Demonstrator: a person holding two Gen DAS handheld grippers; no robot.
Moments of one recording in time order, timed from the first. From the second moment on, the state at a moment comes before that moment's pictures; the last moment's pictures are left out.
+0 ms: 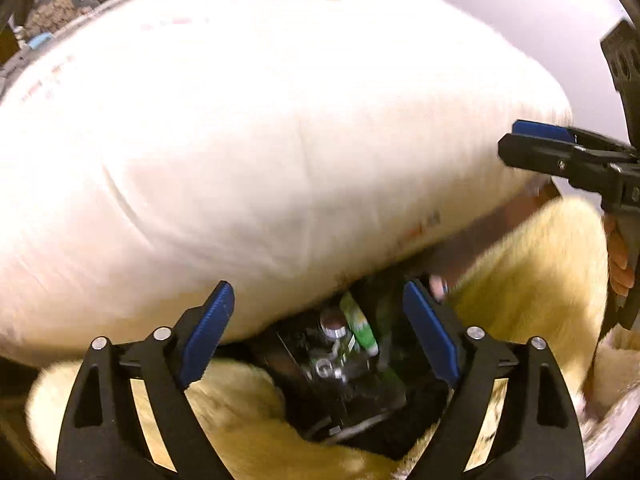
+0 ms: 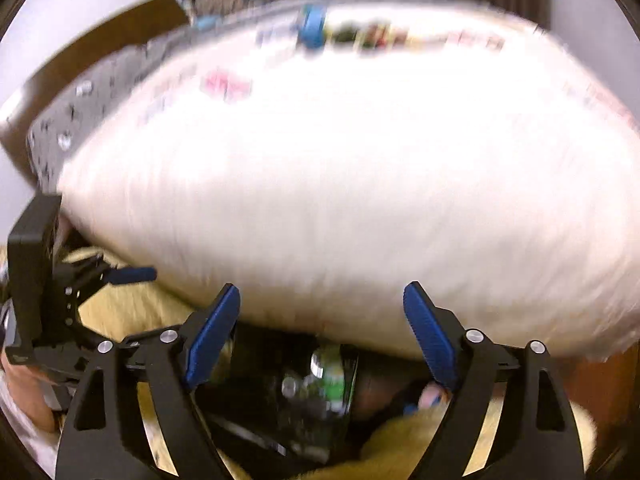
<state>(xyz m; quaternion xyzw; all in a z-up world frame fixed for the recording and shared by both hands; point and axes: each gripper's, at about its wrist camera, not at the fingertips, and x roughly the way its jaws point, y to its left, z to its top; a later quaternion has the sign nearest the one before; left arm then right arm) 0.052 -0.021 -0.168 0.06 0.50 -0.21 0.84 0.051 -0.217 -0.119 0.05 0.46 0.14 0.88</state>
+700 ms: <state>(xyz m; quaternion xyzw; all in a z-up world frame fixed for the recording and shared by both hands) 0.205 -0.023 -0.063 0.07 0.37 -0.15 0.92 0.247 -0.217 -0.090 0.07 0.42 0.09 0.90</state>
